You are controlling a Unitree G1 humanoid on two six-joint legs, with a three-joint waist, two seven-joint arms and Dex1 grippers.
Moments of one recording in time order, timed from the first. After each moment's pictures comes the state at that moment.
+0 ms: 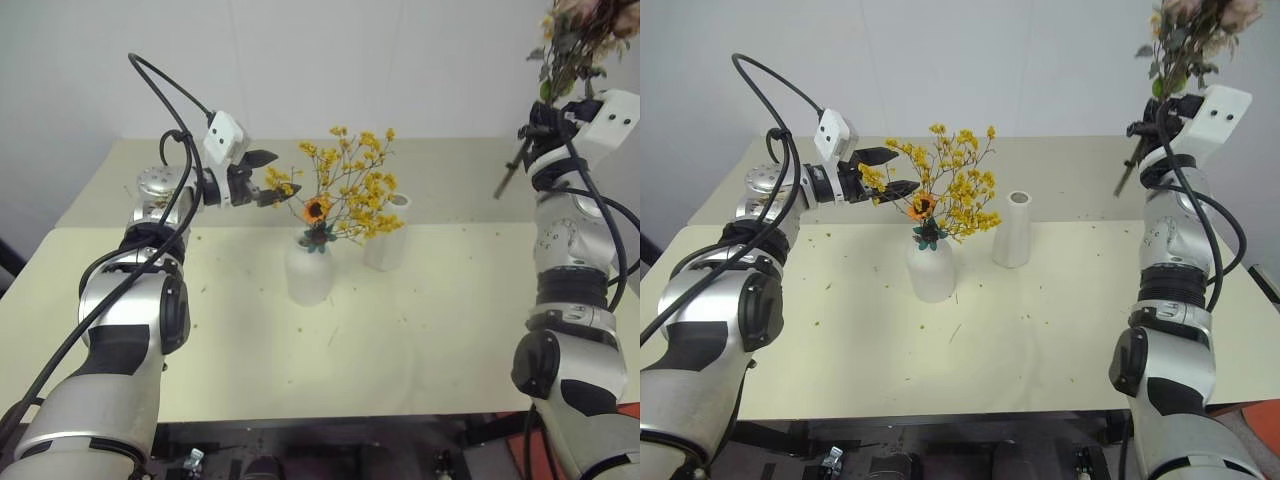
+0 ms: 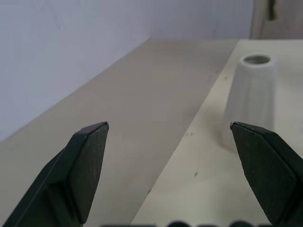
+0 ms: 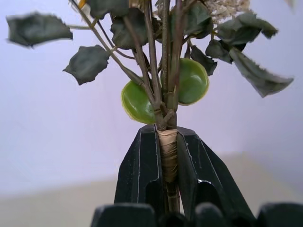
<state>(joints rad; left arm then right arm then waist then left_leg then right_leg) -1.41 0.48 0.12 1.35 -0.02 -0.18 -1.19 -1.11 -0.46 -0.45 0.68 0.39 -0.02 0.30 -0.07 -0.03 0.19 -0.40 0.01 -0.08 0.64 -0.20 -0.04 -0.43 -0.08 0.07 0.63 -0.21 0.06</state>
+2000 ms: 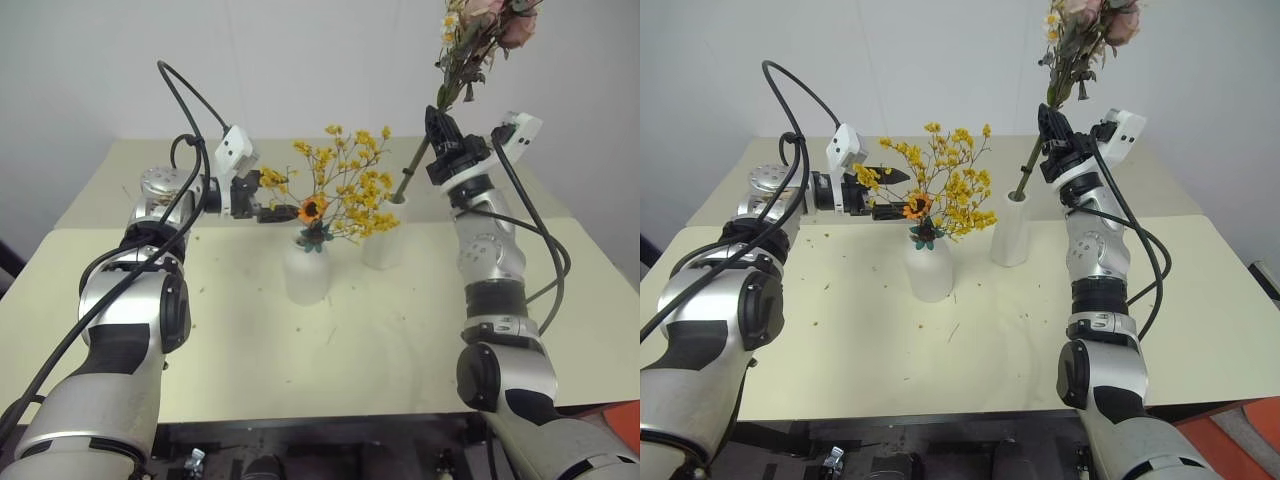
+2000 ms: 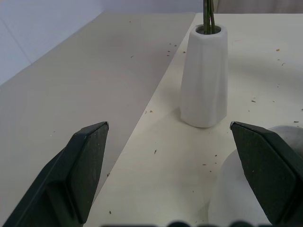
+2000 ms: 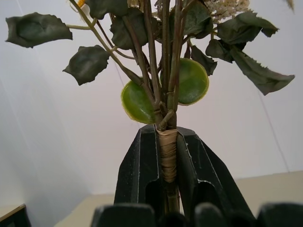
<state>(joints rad) -1.41 0.48 0.12 1.35 0.07 -0.13 -1.30 -1.05 -0.22 -0.36 0.61 0.53 0.01 0.53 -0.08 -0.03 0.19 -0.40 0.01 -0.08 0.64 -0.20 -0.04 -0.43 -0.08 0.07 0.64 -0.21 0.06</state>
